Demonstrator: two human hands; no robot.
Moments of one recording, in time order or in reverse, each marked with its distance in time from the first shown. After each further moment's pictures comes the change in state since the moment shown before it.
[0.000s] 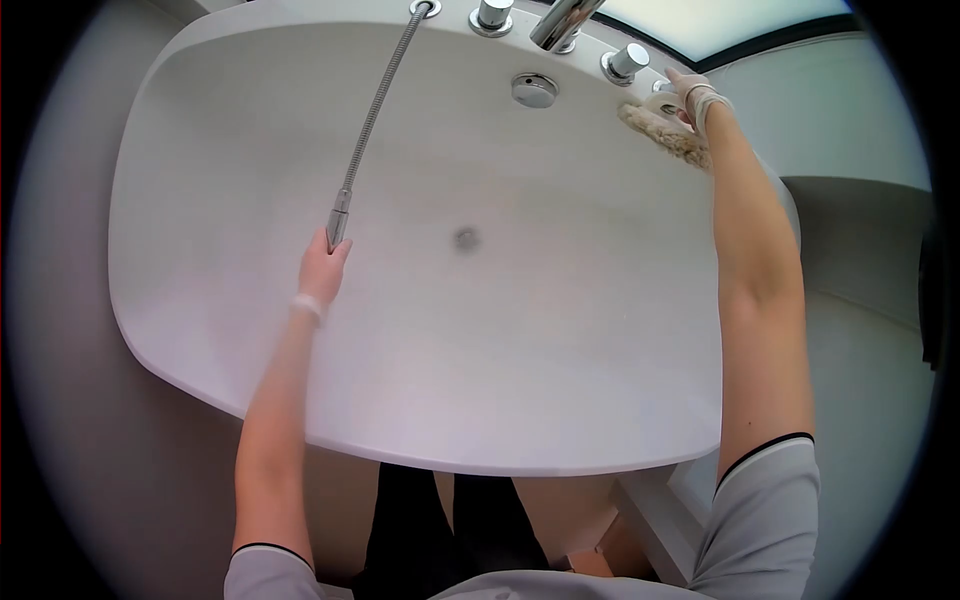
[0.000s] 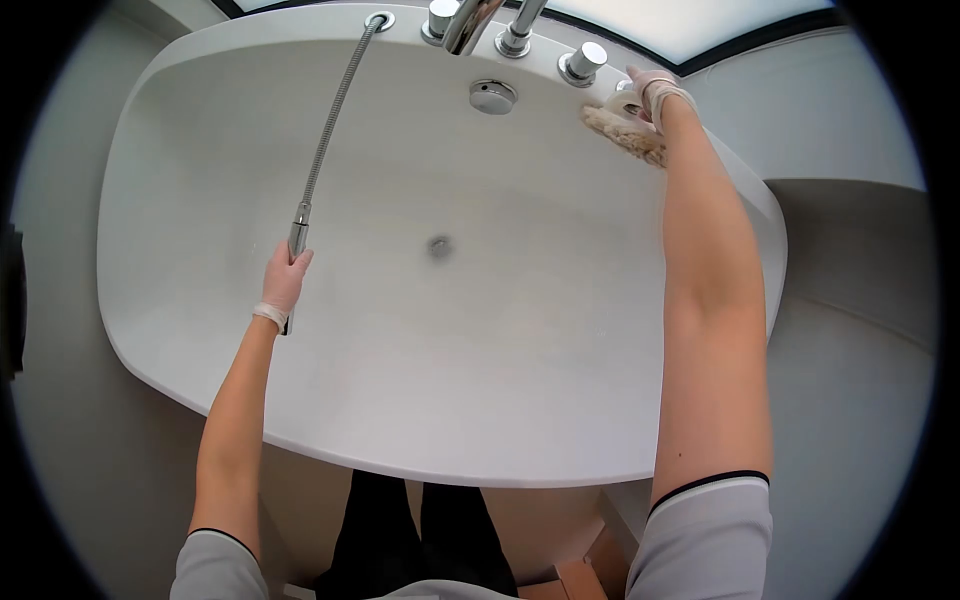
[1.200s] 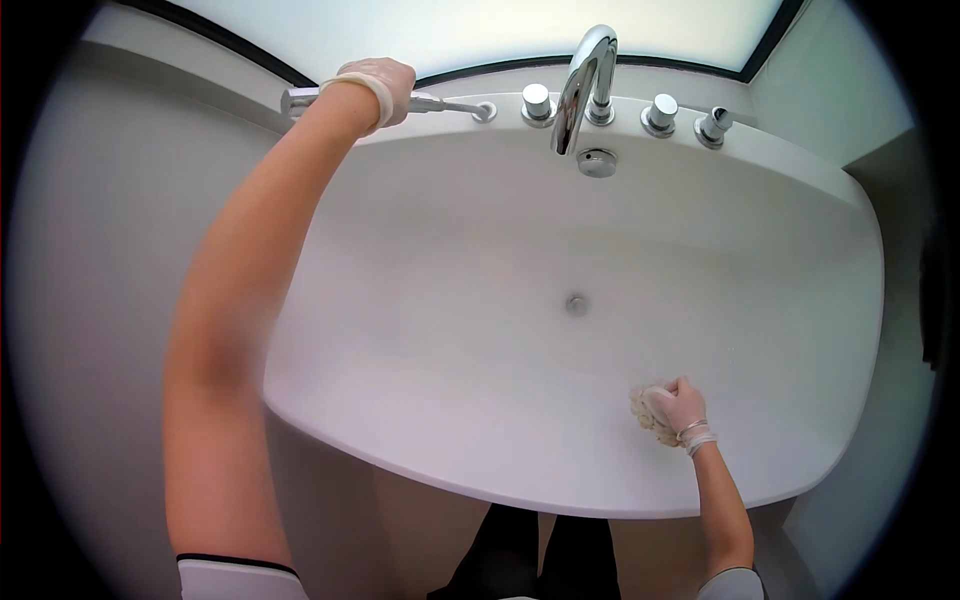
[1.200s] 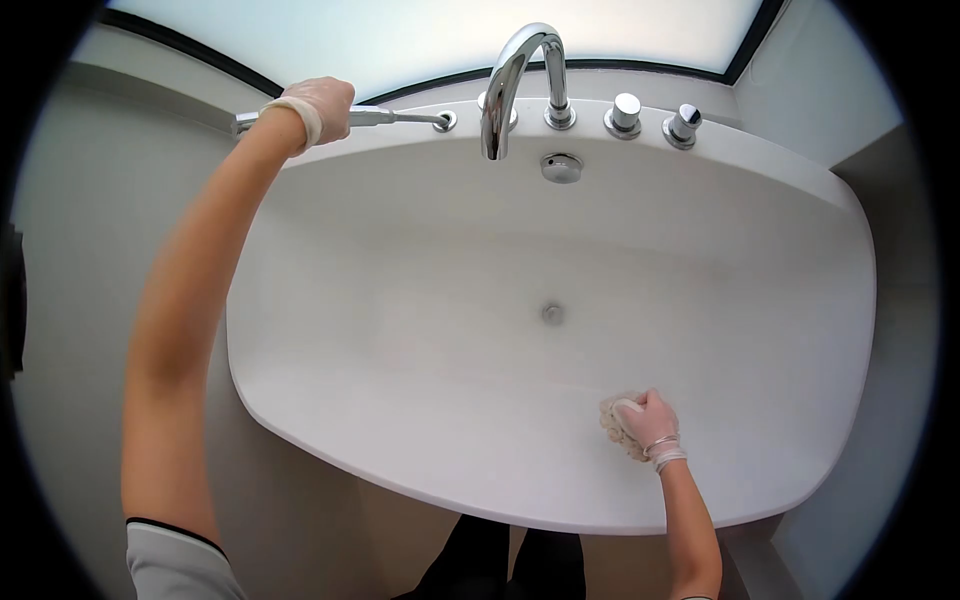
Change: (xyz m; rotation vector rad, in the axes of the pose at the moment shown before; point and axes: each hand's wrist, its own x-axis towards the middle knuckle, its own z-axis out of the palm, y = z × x) left_hand 0.131 0.392 -0.108 1.587 -0.115 0.333; right_hand -0.235 0.305 0.156 -0.002 -0.379 -0.182
